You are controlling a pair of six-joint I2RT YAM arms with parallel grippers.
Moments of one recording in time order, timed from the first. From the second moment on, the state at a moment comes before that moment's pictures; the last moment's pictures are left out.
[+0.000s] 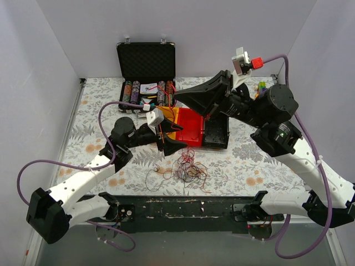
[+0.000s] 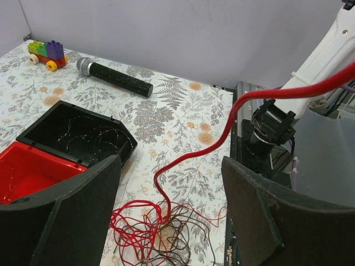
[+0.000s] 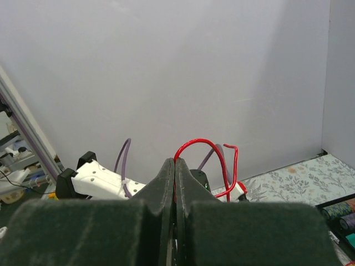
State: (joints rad) left arm -0.64 1.04 0.74 0.38 0.73 -0.21; right arm 0.94 1.16 1.57 0.01 -0.36 0.42
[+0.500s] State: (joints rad) left arm -0.65 1.08 0.77 0.41 0.68 -0.15; right arm 0.94 1.18 1.59 0.07 -0.41 0.47
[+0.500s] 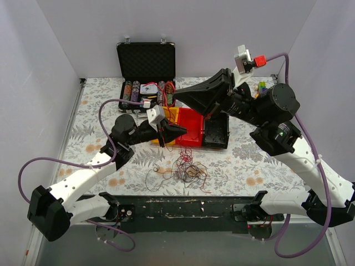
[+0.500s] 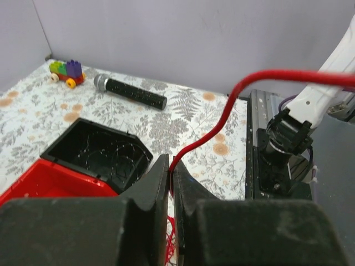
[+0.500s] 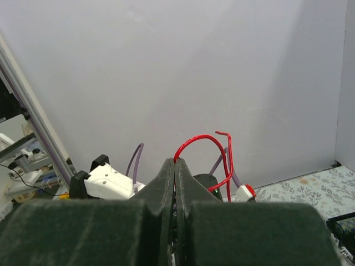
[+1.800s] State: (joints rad) left arm -0.64 1.10 1.43 0.01 0.66 -0.08; right arm 0.95 0.83 0.95 -0.18 -0.25 0.32
